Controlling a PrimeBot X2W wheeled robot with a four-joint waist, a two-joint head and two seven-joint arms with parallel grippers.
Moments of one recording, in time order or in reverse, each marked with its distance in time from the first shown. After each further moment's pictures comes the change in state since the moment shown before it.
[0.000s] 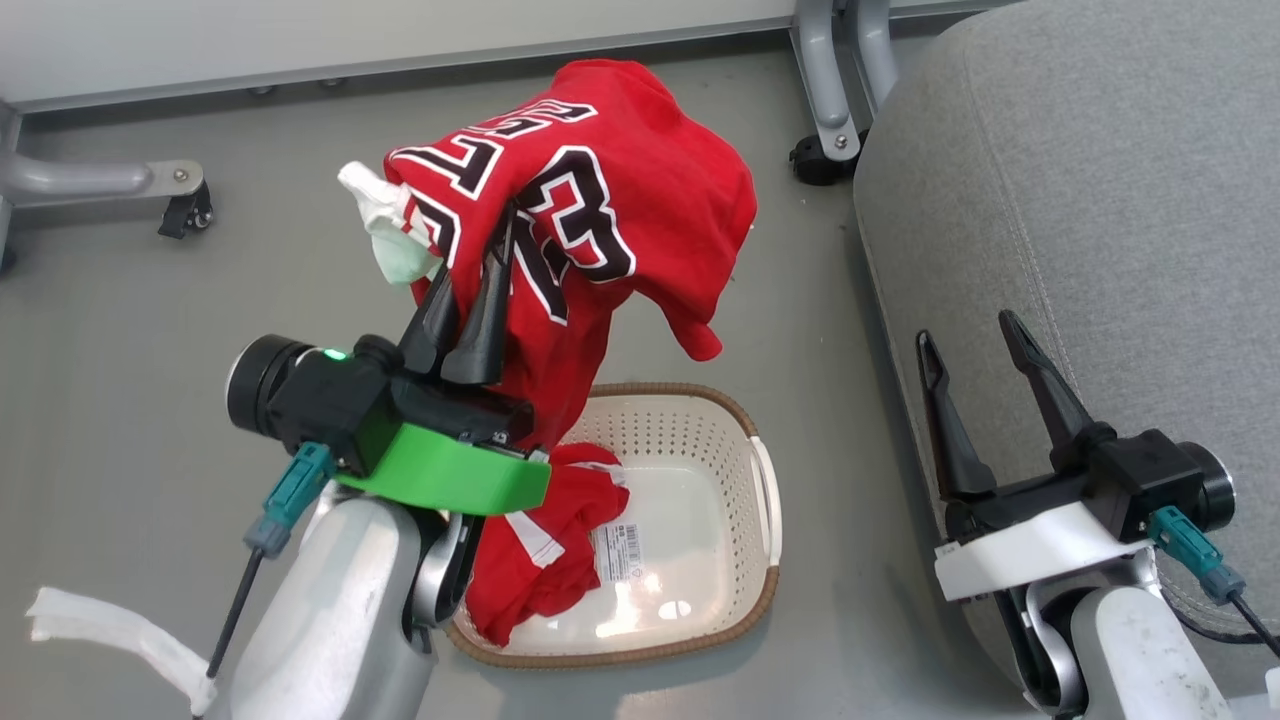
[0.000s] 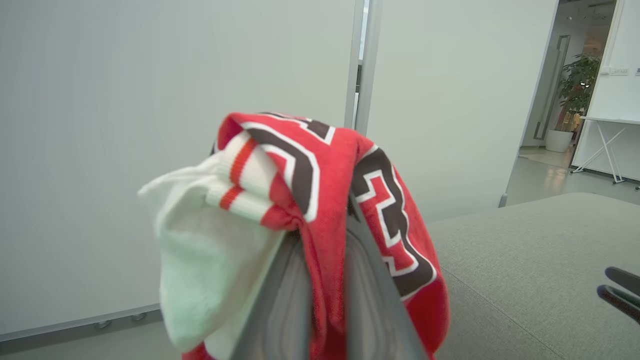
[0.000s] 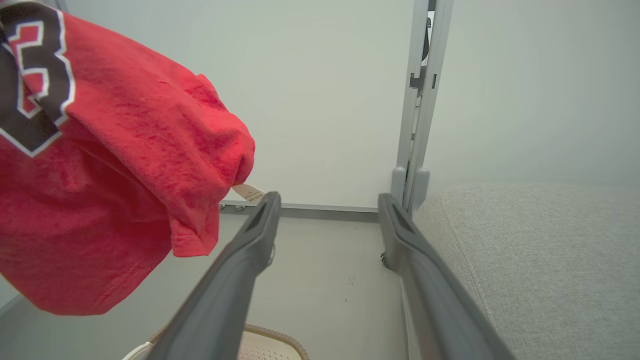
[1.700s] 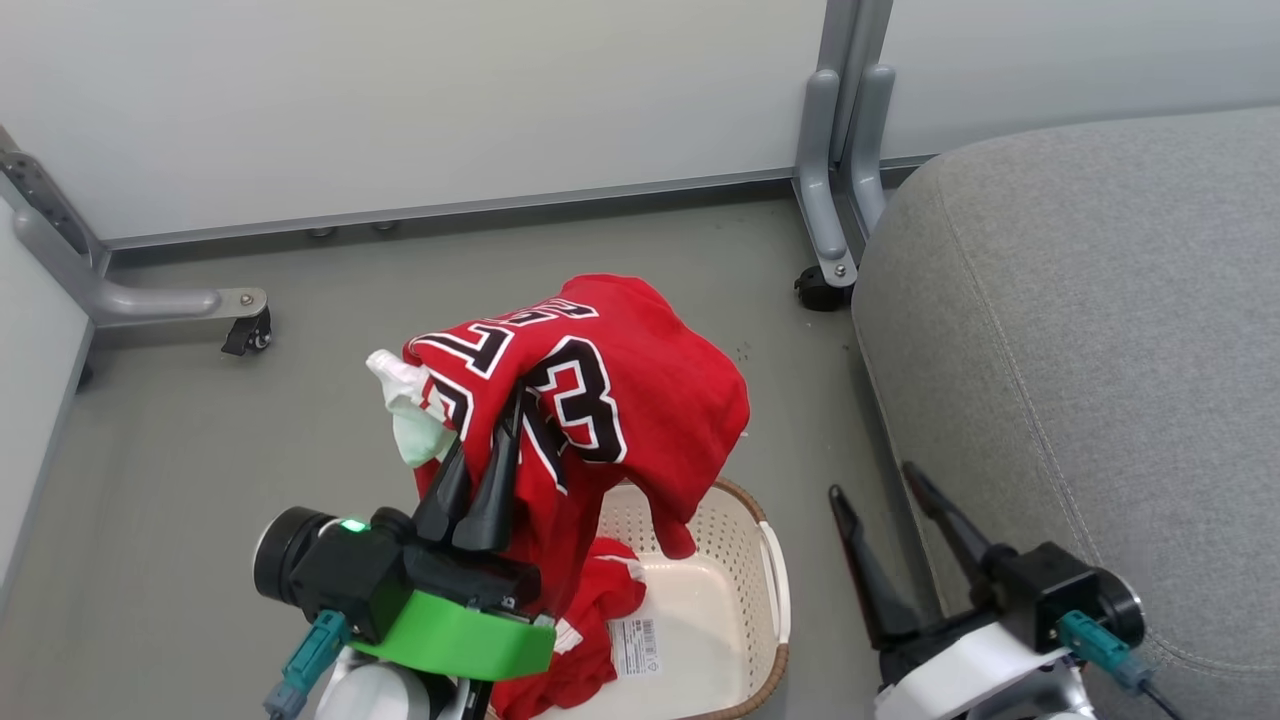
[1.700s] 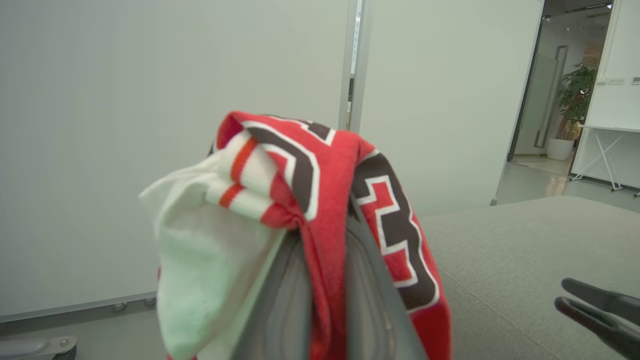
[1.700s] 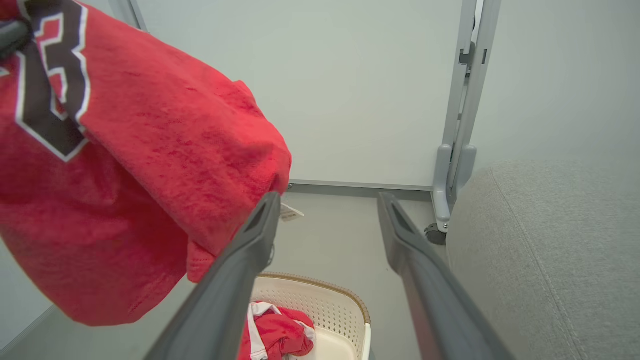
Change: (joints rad) left arm 0.323 -0.068 0.091 -0.105 0.096 -0.095 0.000; right arm 0.194 0.010 0.130 -0.040 0.034 0.000 0.091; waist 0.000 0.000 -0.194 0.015
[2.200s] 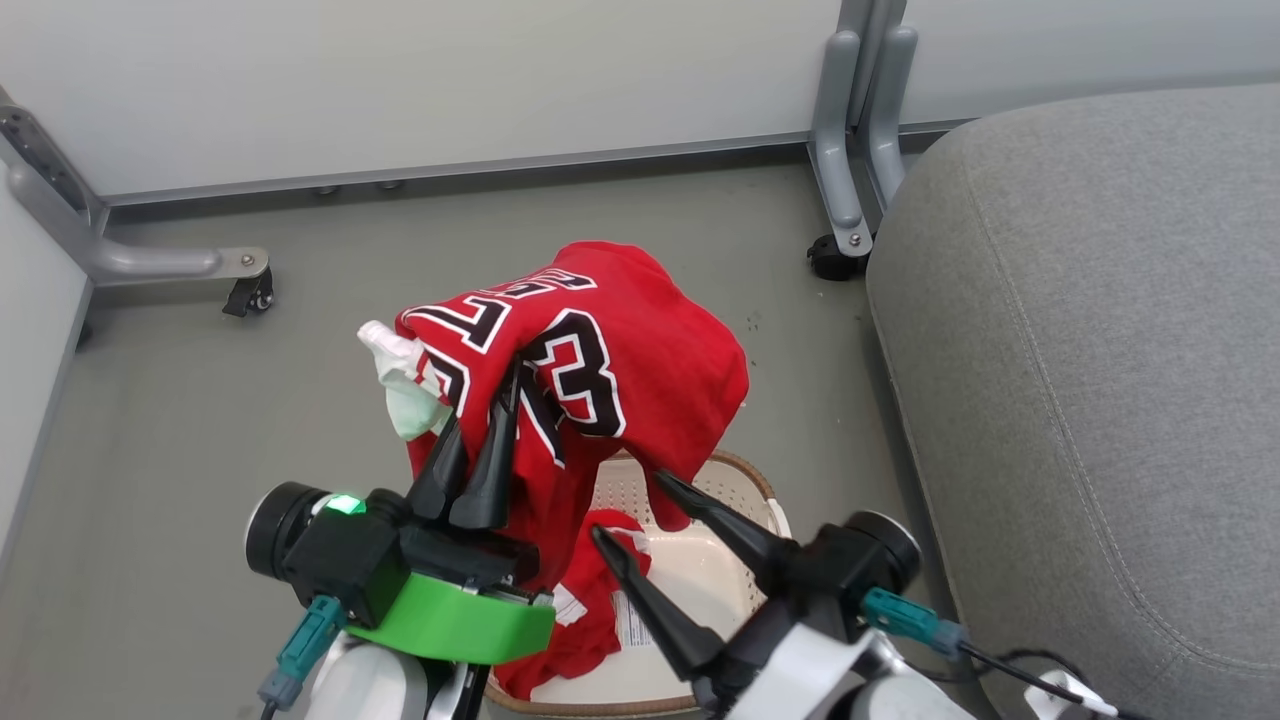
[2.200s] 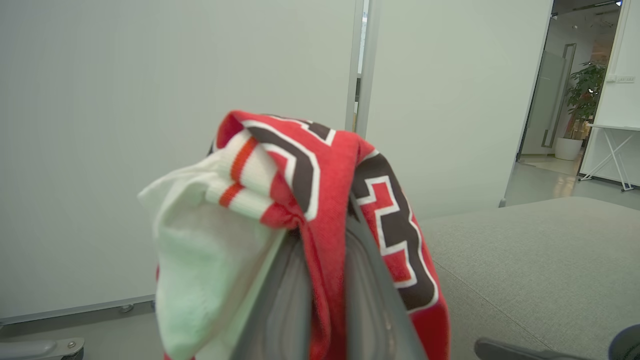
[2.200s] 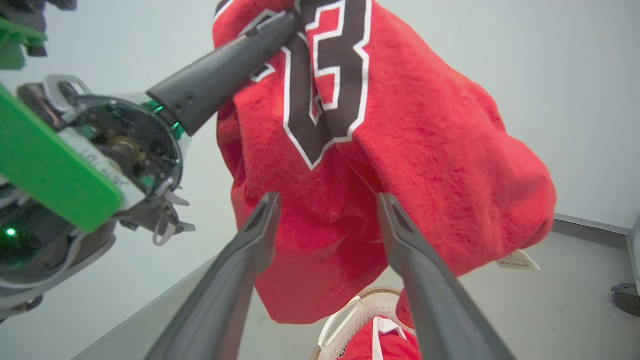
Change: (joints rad) left arm -0.030 -0.003 0.006 -0.019 0.016 -0.001 0.000; right arm -0.240 -0.042 0.430 0.068 0.176 0.000 -0.005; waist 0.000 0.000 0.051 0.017
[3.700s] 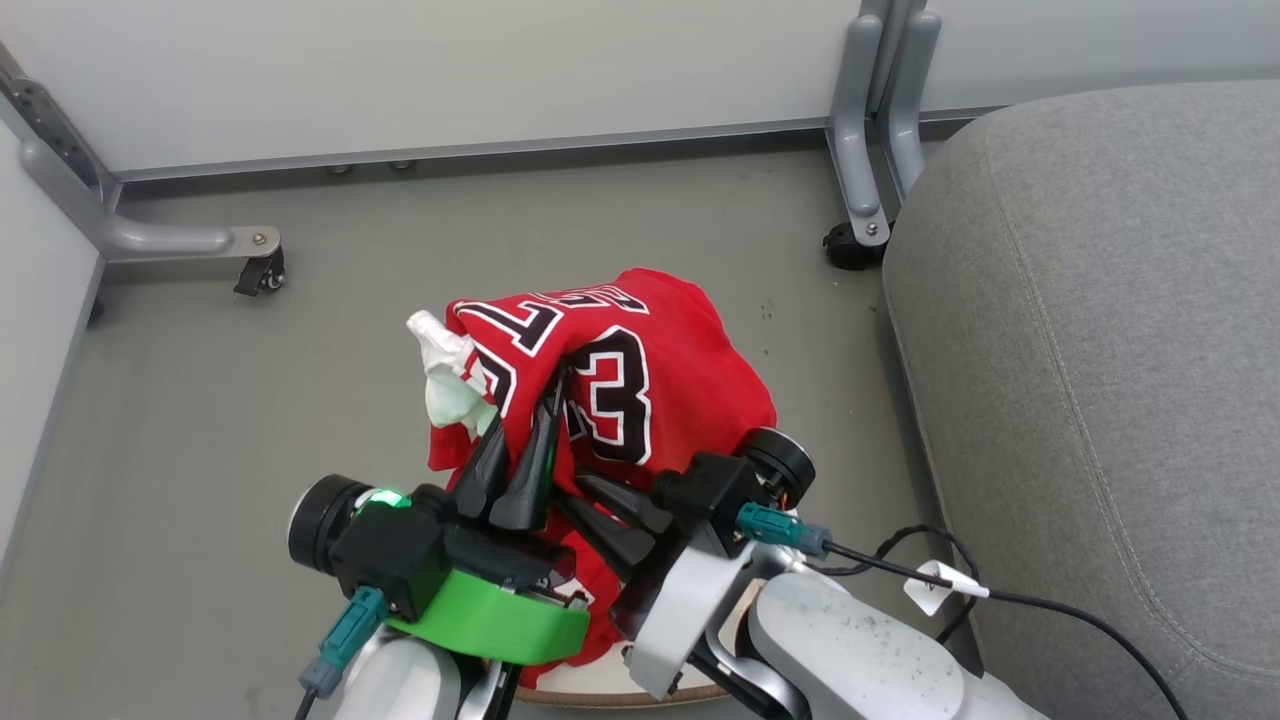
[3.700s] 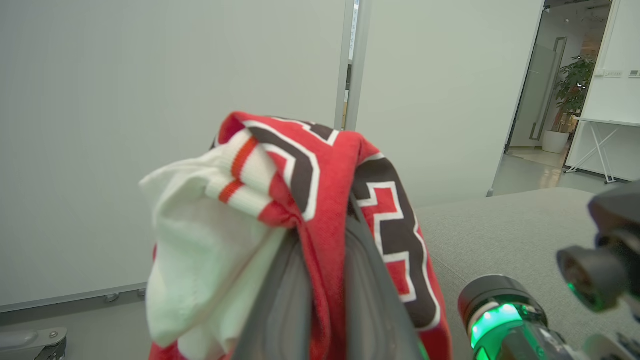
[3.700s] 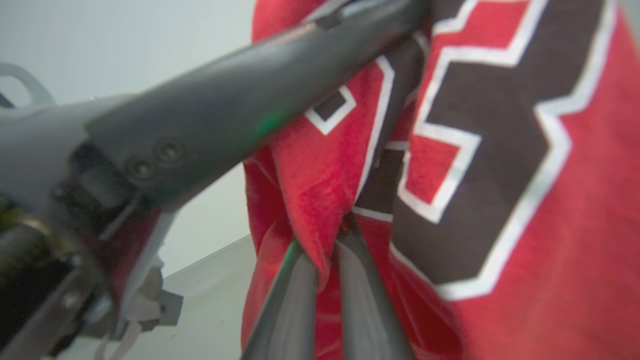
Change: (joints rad) left arm -0.028 -0.001 -0.067 0.033 -0.015 0.010 0.000; right arm -0.369 0.066 0.240 0.386 0.128 0.000 -0.141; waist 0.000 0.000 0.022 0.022
